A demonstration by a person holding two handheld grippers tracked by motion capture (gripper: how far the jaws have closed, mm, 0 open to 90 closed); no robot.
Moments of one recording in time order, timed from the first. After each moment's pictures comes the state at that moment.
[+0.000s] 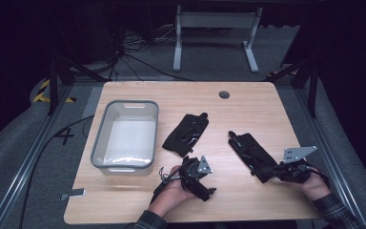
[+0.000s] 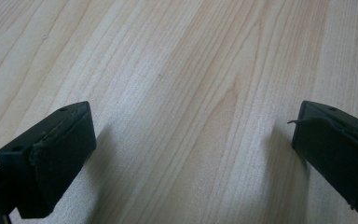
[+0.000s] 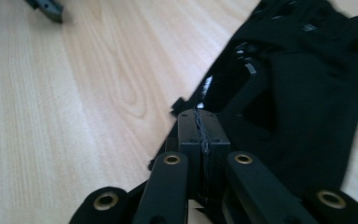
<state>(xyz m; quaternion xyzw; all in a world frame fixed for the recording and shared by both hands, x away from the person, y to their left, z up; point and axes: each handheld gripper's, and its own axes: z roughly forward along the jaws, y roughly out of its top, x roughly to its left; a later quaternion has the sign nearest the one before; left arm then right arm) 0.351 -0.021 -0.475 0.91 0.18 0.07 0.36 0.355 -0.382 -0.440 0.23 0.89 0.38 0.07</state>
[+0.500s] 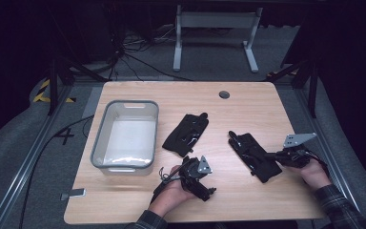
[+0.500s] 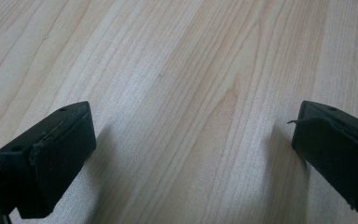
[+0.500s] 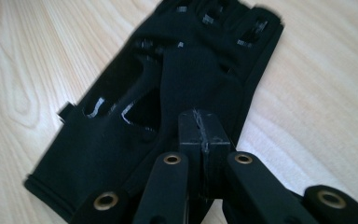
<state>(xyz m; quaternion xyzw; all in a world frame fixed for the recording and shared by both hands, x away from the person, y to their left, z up) 0.351 -0.021 -0.475 0.91 0.18 0.07 0.36 0.399 -0.399 -0.447 0.27 0.89 0.35 0.10</state>
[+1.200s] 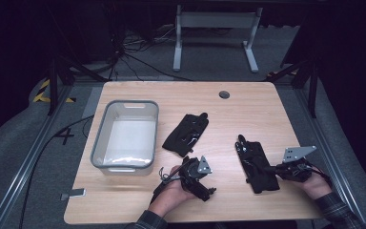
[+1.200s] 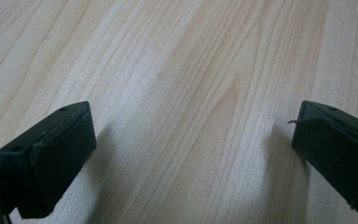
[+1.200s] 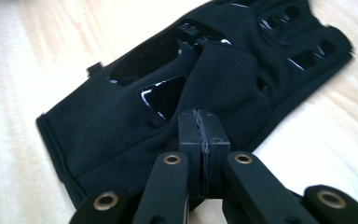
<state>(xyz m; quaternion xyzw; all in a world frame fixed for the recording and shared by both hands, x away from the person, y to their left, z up) 0.351 -0.020 -0.475 0.91 0.18 0.07 0.36 0.355 -0.384 -0.448 0.24 0.90 0.34 0.09</state>
